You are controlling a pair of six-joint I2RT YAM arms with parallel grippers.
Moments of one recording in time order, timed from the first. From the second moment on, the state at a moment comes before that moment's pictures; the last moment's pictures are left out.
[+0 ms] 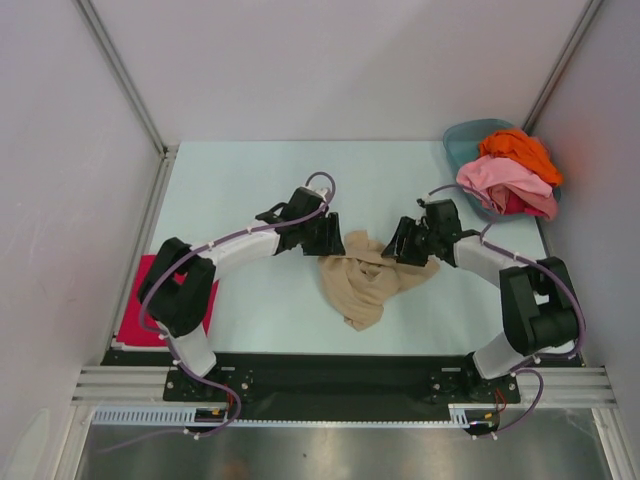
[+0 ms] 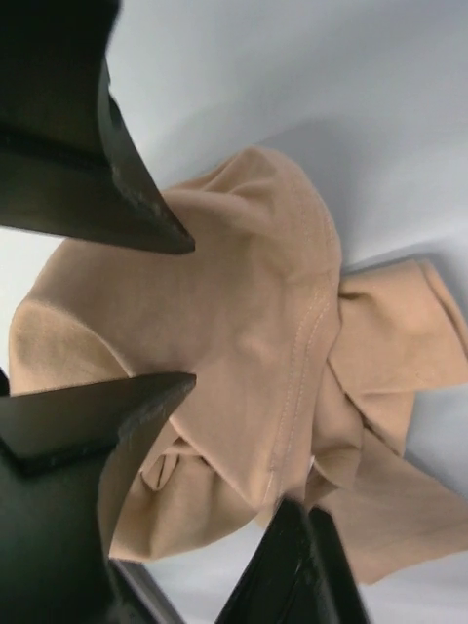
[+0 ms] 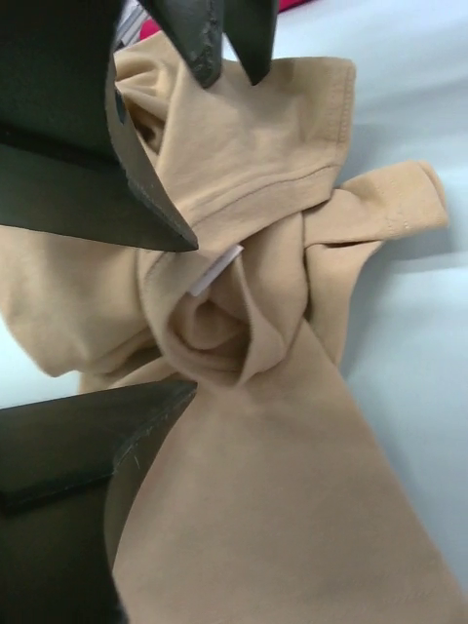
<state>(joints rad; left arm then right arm) -0.64 1.74 1.17 -0.30 0.17 -0.57 0.26 1.53 0.82 -0.17 -0.34 0.55</state>
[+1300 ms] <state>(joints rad) -0.72 1.33 1.80 -0.06 0.63 -0.59 0.11 0.98 1.74 -0.01 -0.39 0.45</state>
